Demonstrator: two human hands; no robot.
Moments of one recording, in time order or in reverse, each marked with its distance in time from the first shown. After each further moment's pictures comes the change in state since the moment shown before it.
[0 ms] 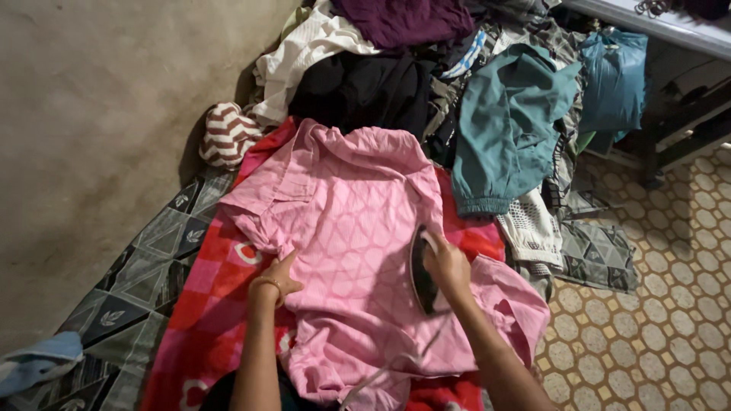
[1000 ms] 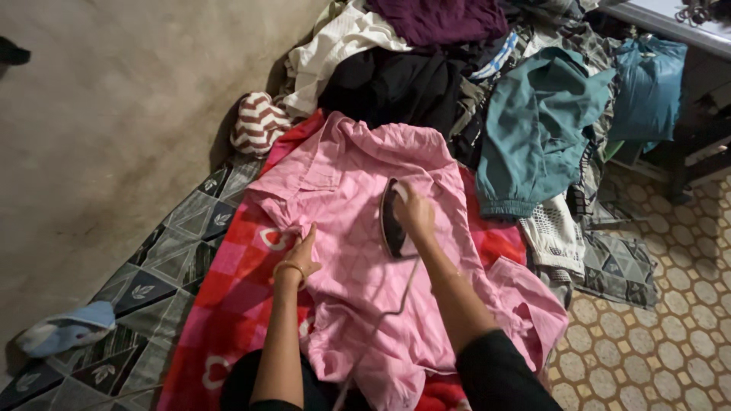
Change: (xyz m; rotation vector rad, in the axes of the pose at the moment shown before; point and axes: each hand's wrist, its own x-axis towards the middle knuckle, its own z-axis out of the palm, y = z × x) left_hand -0.007 0.026 -0.017 -0.004 0.070 0.032; right_hand 0.096 -0.099 0.080 0.099 -0.039 0.005
